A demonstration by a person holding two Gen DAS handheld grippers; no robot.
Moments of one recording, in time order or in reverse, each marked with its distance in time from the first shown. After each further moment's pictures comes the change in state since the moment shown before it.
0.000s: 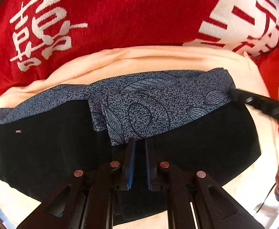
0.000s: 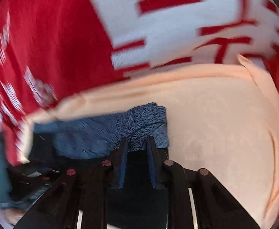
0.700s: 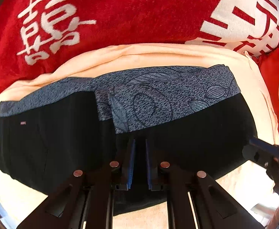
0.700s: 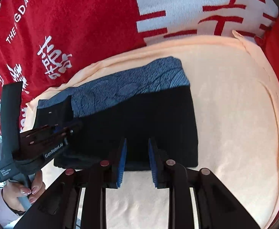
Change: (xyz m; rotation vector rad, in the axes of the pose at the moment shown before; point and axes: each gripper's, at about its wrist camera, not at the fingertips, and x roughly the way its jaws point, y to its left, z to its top) left arm -0.012 0.007 -0.009 -0.051 0.021 -0.004; right arm -0.037 0.034 -0.066 0.054 0.046 0.031
